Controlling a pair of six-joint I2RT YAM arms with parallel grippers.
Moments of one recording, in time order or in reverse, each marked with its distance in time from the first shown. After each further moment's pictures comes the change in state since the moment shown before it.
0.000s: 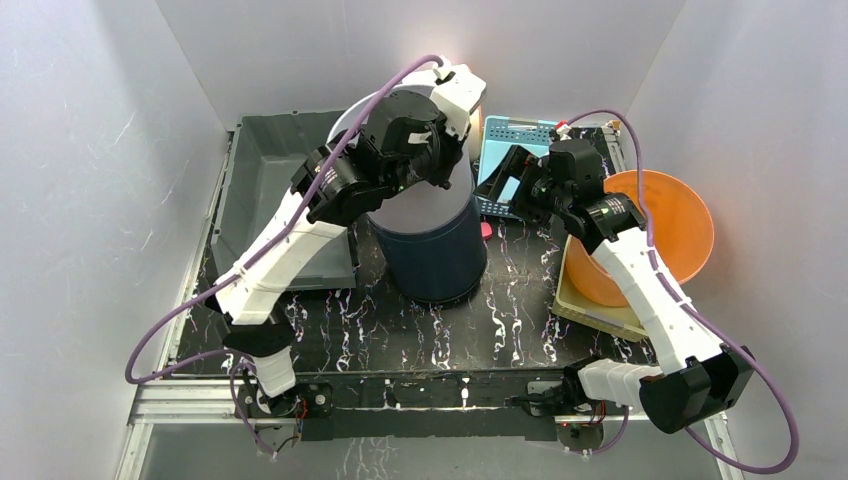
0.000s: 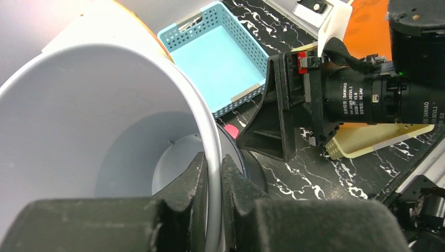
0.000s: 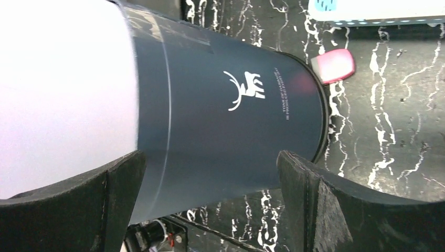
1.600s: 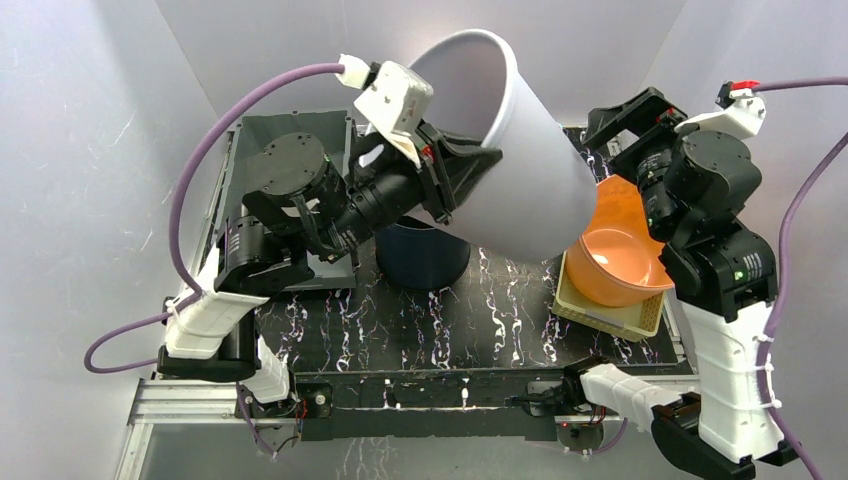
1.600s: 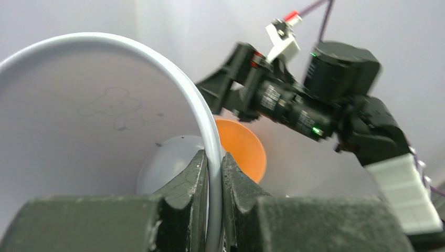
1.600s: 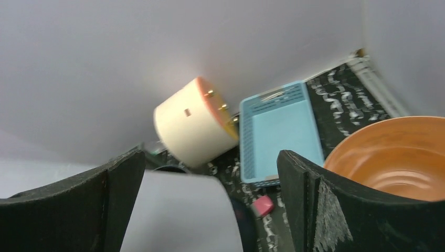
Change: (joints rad) left arm -0.388 -0.174 0.051 0.375 -0.125 -0.019; right arm 0.001 -0.170 0.499 -0.134 0.563 -0.167
